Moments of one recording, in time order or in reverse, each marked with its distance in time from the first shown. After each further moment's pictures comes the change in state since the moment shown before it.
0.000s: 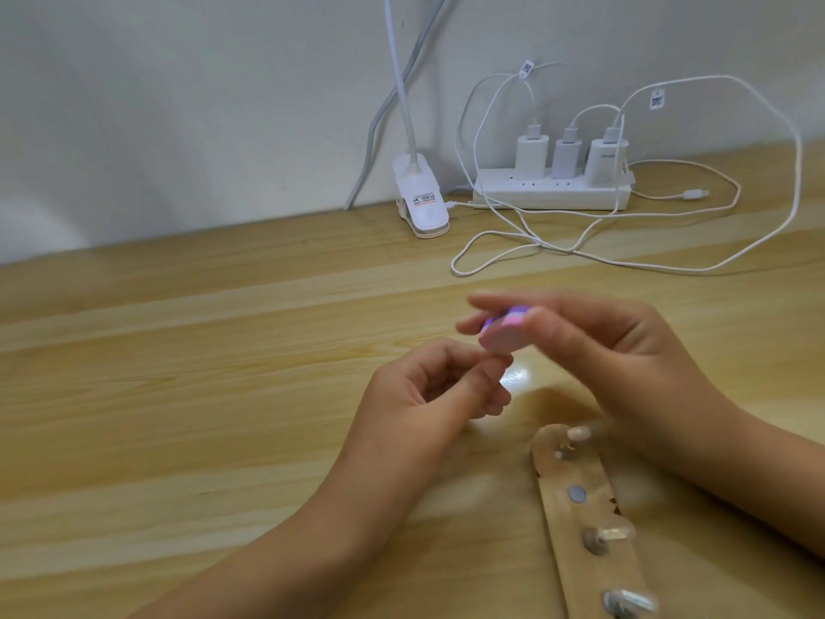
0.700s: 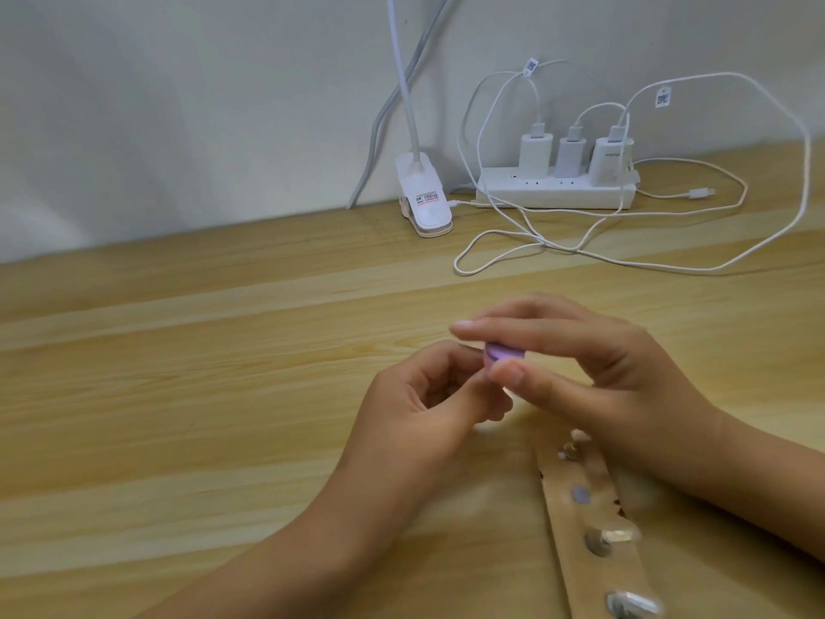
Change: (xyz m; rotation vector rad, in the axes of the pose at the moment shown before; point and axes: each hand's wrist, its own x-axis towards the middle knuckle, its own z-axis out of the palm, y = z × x) left_hand -0.003 0.003 0.001 0.007 -0.014 0.019; right_hand -0.003 -0.001 0.004 -0.326 -0.039 -0.073
